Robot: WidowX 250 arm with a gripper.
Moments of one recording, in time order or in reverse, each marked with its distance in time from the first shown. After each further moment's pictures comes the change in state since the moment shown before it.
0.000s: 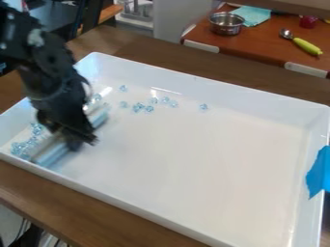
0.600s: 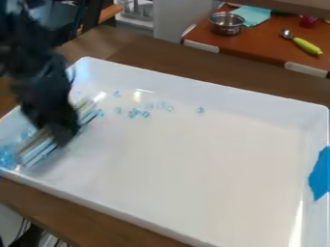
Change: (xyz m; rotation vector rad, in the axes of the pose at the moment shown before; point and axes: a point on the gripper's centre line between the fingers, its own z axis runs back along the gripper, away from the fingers) arm 0.014 -0.006 0.019 -0.144 -0.024 0.073
